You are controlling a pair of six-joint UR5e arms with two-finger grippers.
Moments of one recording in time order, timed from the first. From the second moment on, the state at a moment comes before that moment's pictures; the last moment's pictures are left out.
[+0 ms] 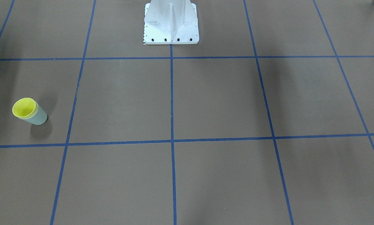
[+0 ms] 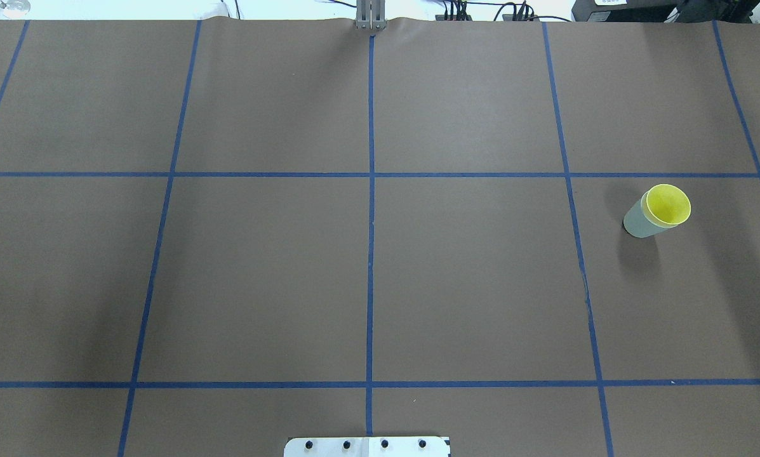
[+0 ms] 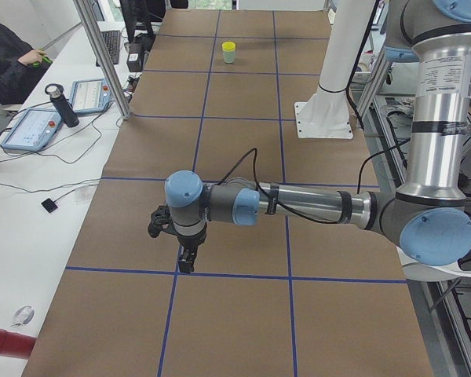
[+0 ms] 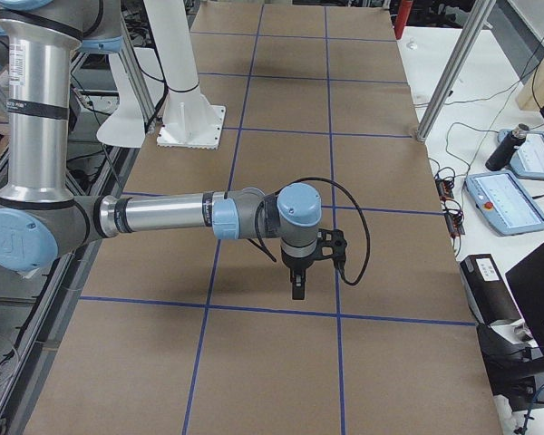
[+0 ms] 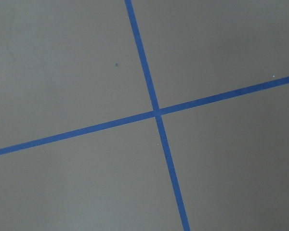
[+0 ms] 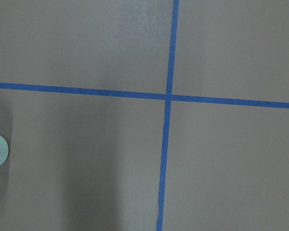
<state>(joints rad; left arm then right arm) -1.55 -1.56 -1.66 -1.58 -2.32 0.11 1.56 -1.69 1.80 -1.59 2.33 0.05</state>
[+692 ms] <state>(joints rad) -1.58 -1.51 -1.66 -1.58 -2.33 0.11 1.59 -1.72 1.77 -1.59 2.37 0.05</state>
